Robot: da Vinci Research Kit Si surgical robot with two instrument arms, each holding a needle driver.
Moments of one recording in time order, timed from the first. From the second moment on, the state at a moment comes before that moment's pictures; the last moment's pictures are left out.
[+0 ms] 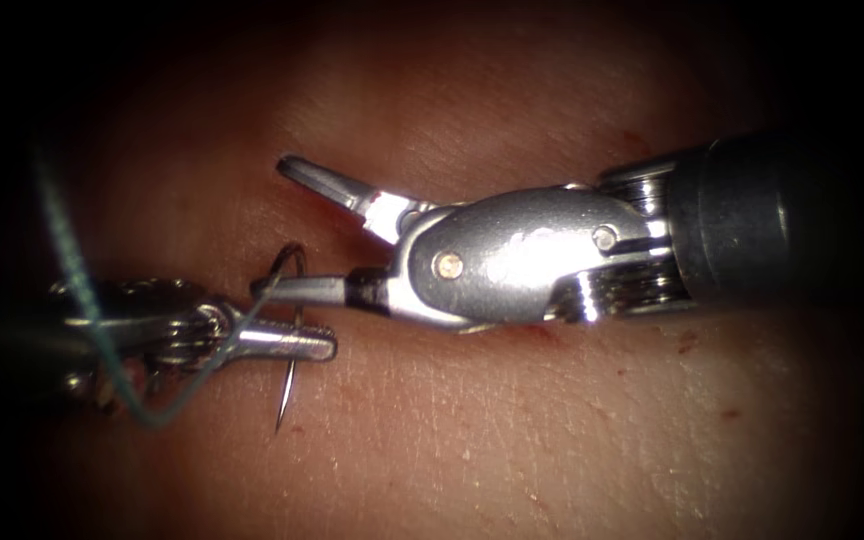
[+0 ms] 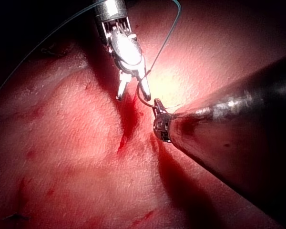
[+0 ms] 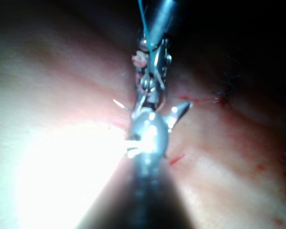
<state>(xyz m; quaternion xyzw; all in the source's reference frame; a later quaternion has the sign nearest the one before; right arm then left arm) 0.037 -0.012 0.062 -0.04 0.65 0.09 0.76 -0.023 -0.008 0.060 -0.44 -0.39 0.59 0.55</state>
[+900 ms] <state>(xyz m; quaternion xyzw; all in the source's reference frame) 0.034 -0.011 0.064 -0.04 0.61 0.10 0.79 -0.022 -0.005 0.059 -0.52 -0.28 0.67 0.45</state>
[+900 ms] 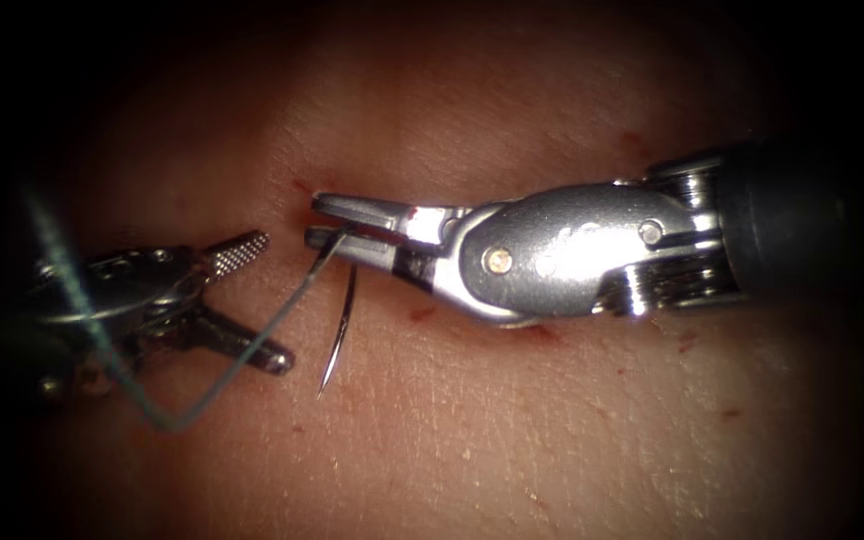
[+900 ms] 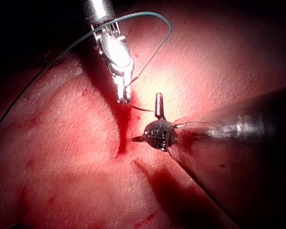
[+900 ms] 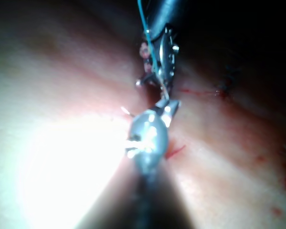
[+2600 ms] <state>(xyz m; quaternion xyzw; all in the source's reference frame) 0.036 -0.003 0.069 -0.08 0.55 0.09 0.83 -0.021 -0.007 0.065 -0.55 -0.12 0.77 0.31</state>
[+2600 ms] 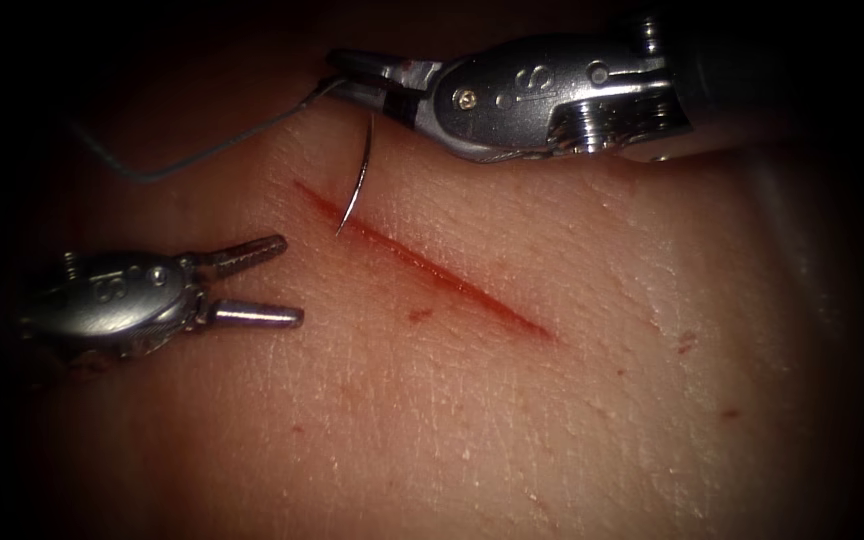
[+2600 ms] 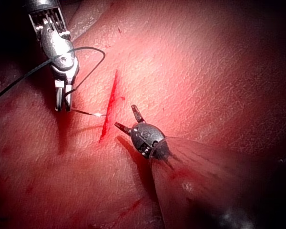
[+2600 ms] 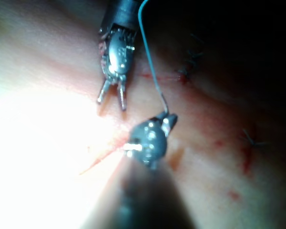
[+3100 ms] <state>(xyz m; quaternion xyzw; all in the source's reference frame) 0.036 -0.003 0.069 -0.08 0.55 0.09 0.83 -0.021 -0.007 0.065 -0.55 -0.12 0.77 0.31</state>
